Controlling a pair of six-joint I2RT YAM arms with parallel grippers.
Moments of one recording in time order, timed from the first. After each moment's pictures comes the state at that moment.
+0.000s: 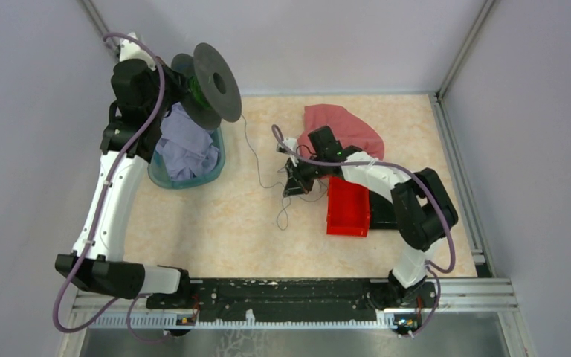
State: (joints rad) left arm -0.19 1.34 1.64 -0.41 -0.15 -0.48; right arm 0.55 1.78 1.18 -0.27 -0.82 -0.21
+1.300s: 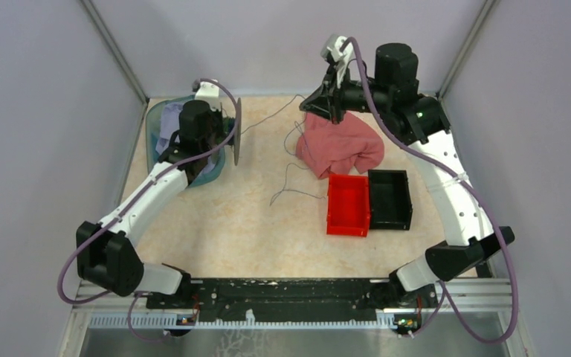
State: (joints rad) left arm -0.39 1.38 1.16 0.00 -0.41 -0.01; right arm 0.45 1.46 1.87 -0.67 -0.77 -0.21
